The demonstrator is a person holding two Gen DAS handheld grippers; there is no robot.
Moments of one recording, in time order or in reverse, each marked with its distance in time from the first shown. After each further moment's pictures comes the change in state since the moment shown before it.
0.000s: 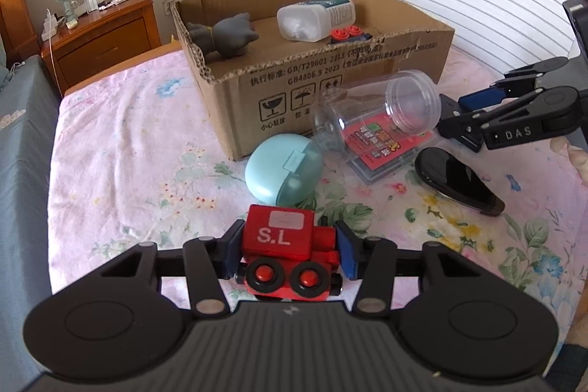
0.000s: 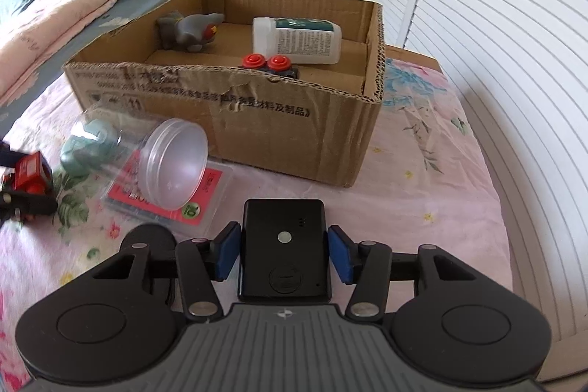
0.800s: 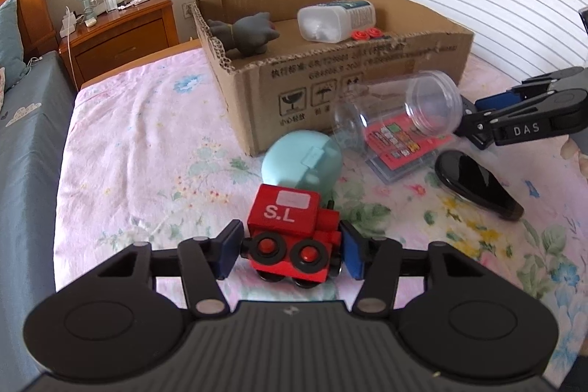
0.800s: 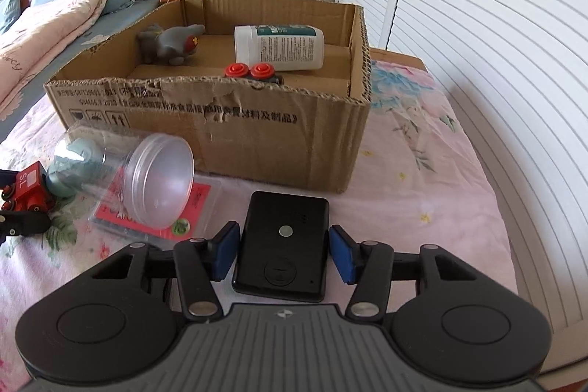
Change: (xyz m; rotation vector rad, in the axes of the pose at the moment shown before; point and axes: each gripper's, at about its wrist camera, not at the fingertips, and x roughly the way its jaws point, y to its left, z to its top) left arm 0.007 0.002 -0.010 -0.034 -0.024 0.047; right arm 0.006 -0.003 -0.001 0.076 -0.025 -0.040
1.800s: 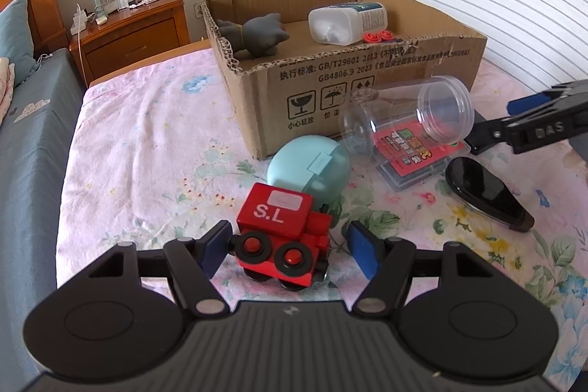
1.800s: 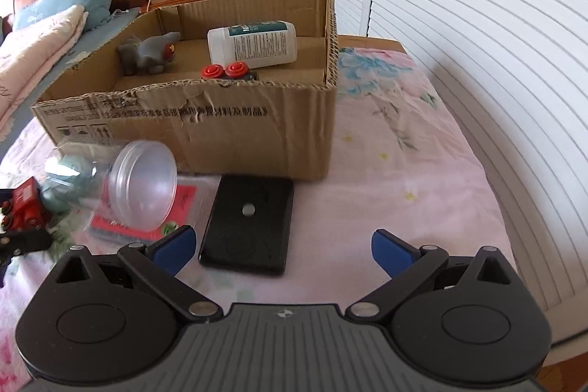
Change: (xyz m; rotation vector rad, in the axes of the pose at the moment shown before) left arm 0.005 -0.001 0.003 -0.030 -0.011 0.039; right arm 0.006 -0.007 0.001 0.090 0.004 -0.021
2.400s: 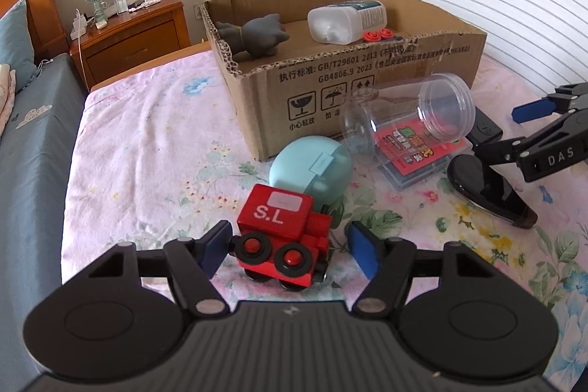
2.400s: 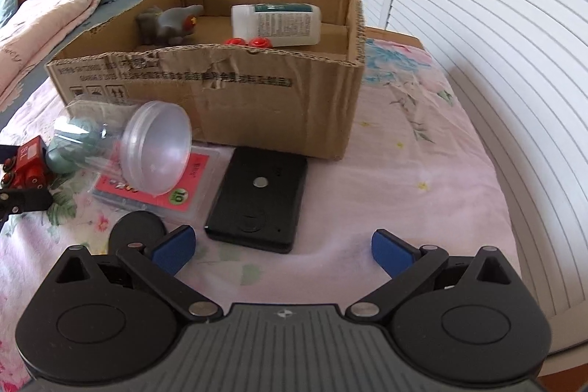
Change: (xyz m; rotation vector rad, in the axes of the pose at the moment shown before) left arm 0.000 -0.001 0.001 0.022 0.004 0.012; right arm -0.006 0.001 -0.014 -0.056 0.030 0.000
